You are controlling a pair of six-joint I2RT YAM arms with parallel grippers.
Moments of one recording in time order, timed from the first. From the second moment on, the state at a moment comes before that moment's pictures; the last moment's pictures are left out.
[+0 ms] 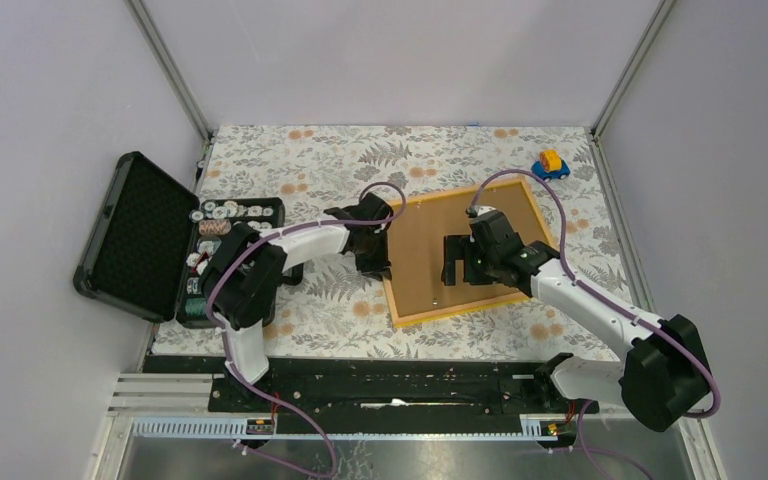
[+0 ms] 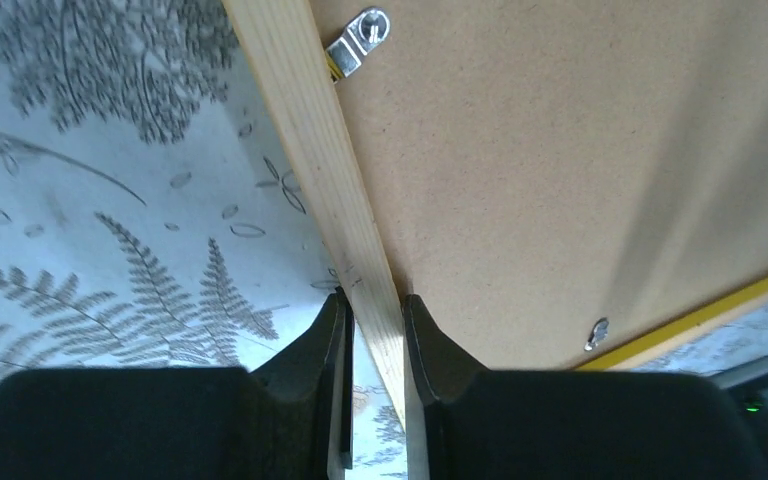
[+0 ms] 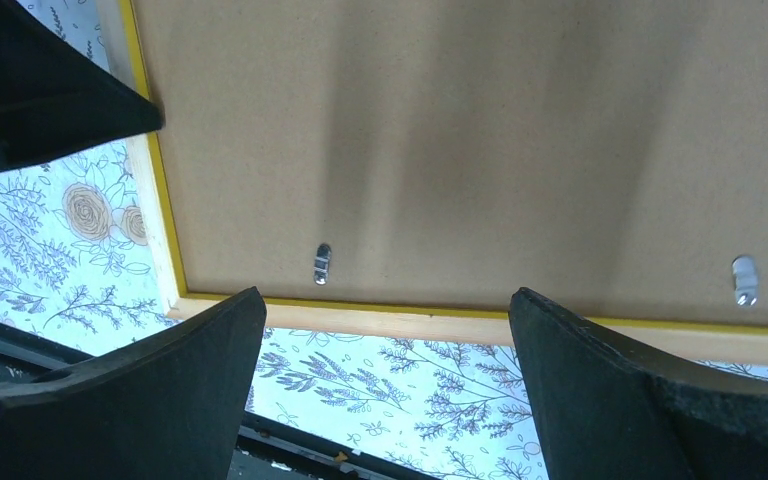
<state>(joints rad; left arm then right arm) -0.65 1.84 1.15 -0.50 0.16 -0.75 0.57 1.22 0.80 -0.53 0.02 0.47</state>
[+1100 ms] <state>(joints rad) -0.52 1.63 1.25 -0.76 -0.12 -0.56 0.57 1.40 0.73 -0.36 -0.28 0.44</state>
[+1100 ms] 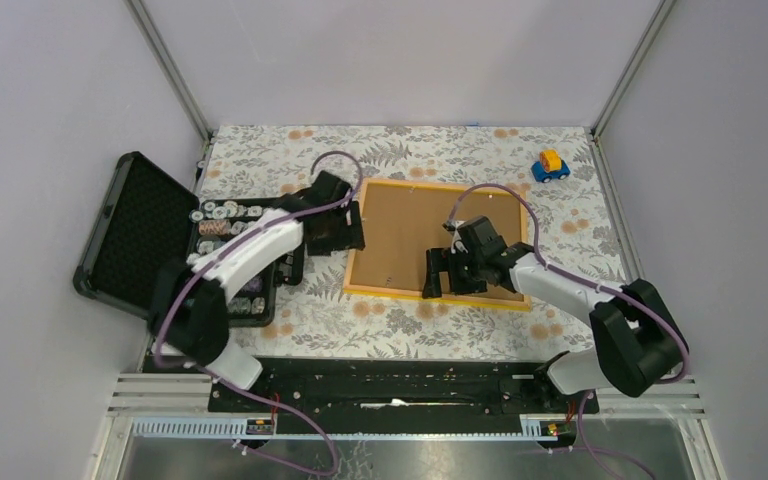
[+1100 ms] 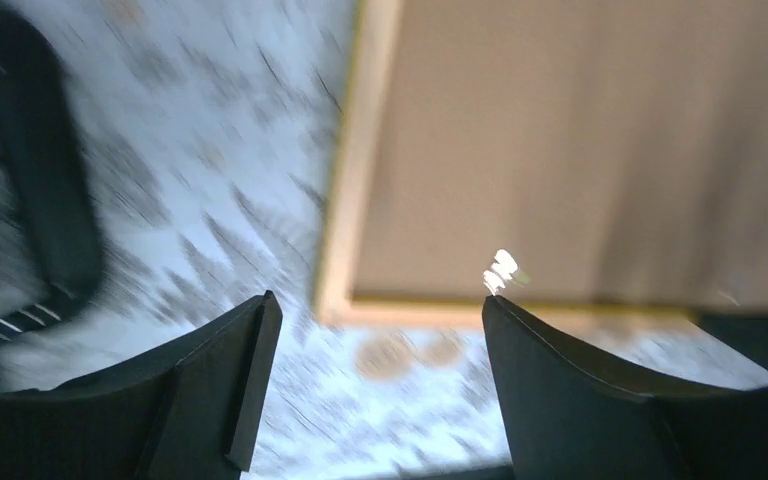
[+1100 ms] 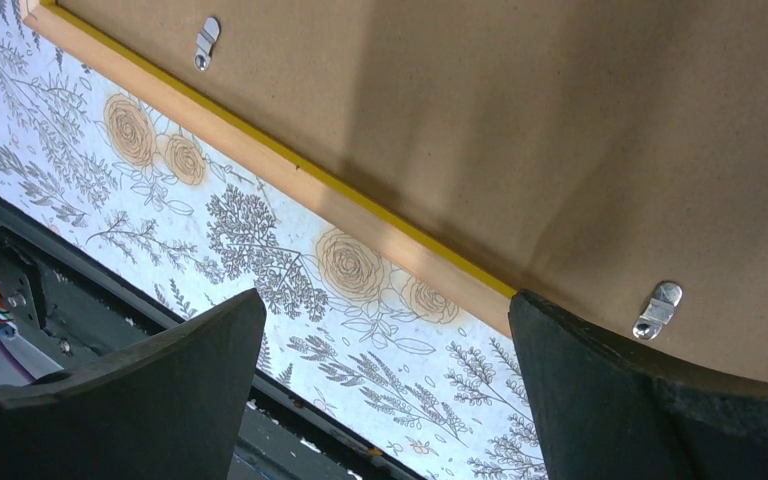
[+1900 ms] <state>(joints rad) -0.51 1.54 0.64 -0.08 0.37 -1.44 0.59 1.41 0.67 -0.22 -0.28 0.50</state>
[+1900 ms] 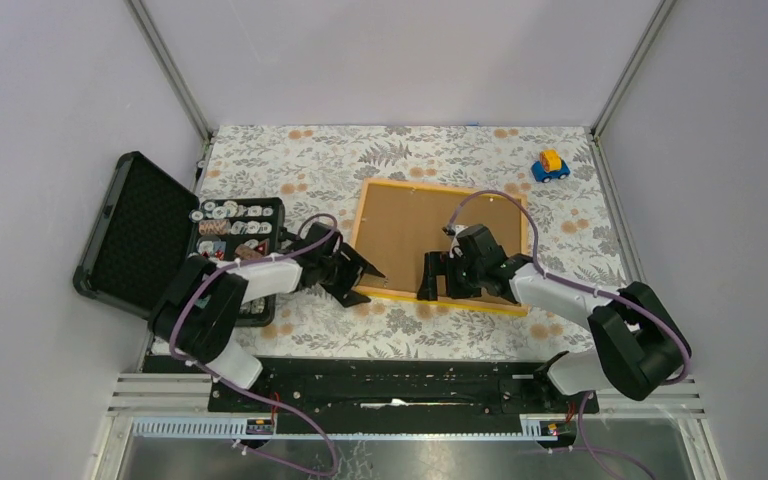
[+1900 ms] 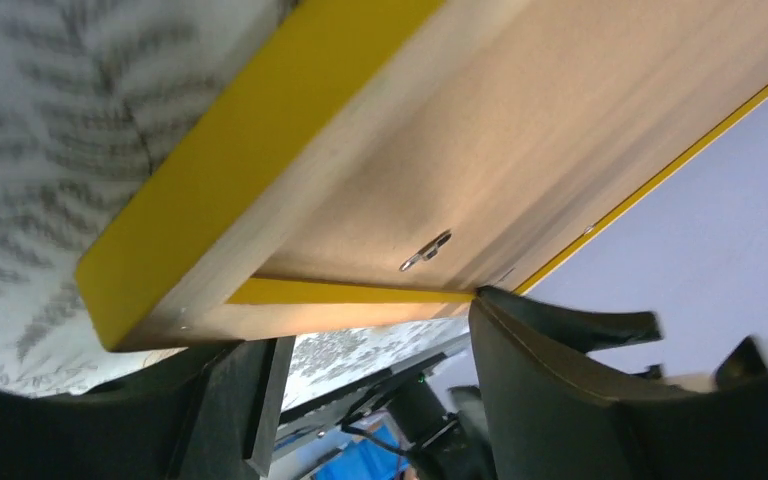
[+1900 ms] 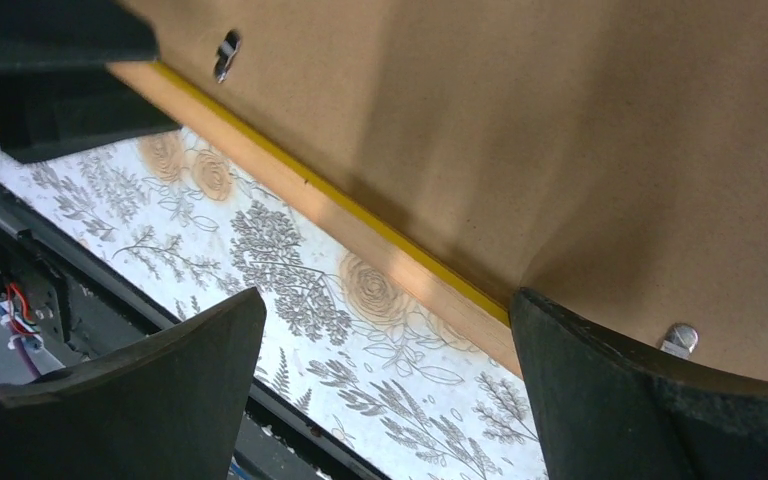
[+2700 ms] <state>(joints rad) -0.30 1.98 1.21 -0.35 0.48 -0.89 0.76 1.69 0.95 -0.15 -0.35 0.62</state>
